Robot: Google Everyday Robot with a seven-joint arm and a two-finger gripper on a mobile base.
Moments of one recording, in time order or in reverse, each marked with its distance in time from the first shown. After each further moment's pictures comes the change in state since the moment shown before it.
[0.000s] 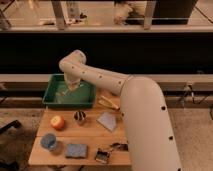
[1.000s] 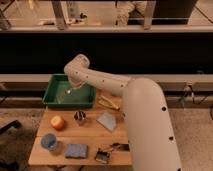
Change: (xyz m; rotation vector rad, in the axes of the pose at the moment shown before) arm 0.027 -0.012 0.022 0.069 0.036 -0.083
